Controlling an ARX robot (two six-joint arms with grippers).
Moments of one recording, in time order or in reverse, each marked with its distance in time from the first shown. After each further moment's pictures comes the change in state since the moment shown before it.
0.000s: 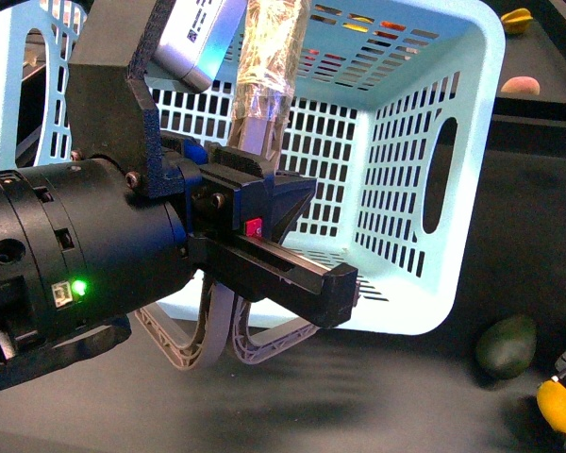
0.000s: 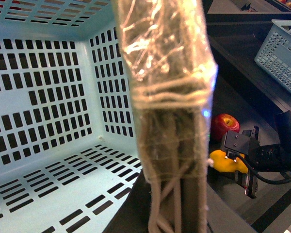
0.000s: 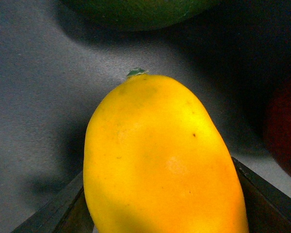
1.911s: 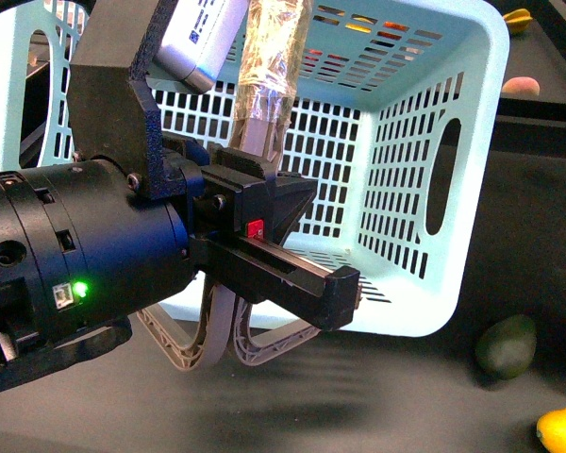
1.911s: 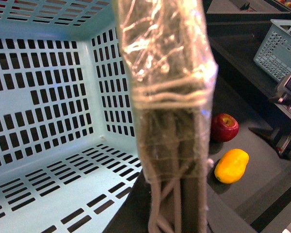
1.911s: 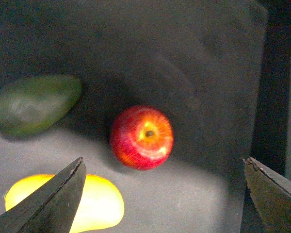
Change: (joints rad) left arm 0.000 0.000 0.000 0.000 0.000 0.000; right arm -0.024 -0.530 -0.312 0.154 0.085 0.180
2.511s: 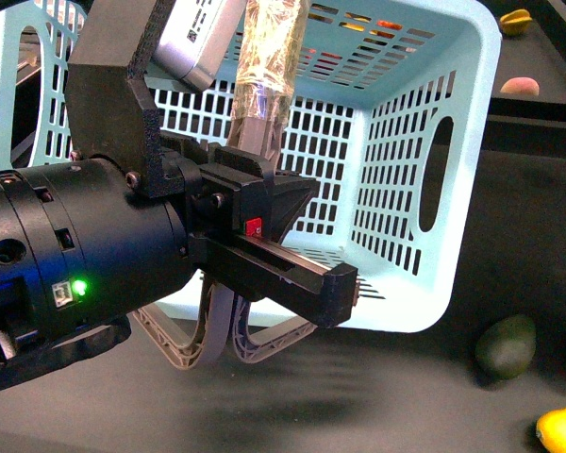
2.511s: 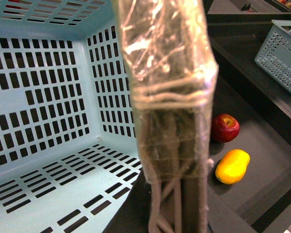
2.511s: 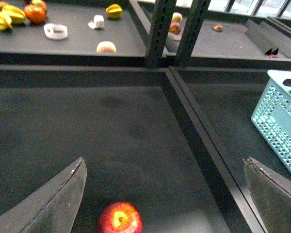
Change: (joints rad) left arm 0.000 0.000 0.000 0.000 -0.002 0.000; right arm 0.051 -0.751 -0.222 -0.032 0.236 0.562
